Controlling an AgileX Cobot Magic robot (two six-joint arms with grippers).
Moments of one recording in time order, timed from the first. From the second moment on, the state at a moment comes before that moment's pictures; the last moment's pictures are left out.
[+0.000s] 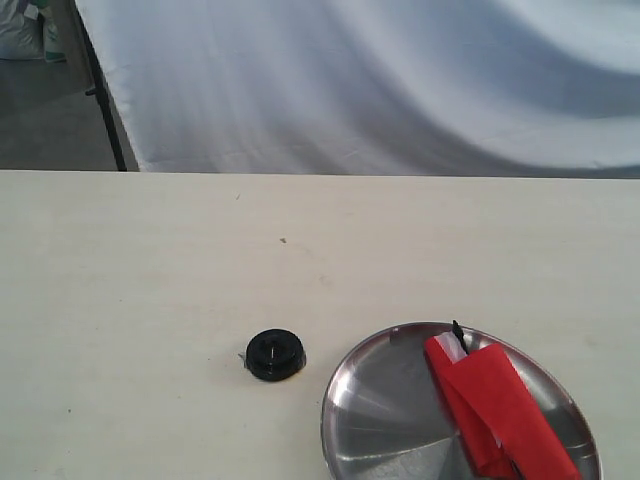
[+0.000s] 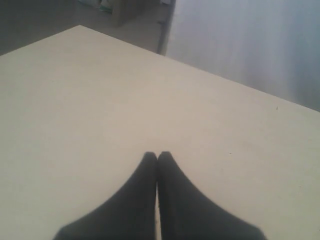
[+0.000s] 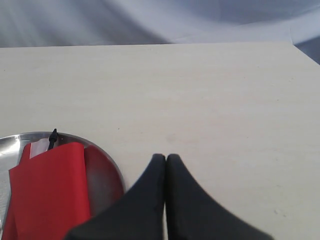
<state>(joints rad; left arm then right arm) 0.17 0.00 0.00 0.38 0.40 -0.67 0.03 0.15 0.00 0.01 0.26 -0.01</state>
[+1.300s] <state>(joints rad) 0.17 0.00 0.00 0.15 0.37 -0.34 0.03 0.15 0.00 0.01 0.26 -0.01</state>
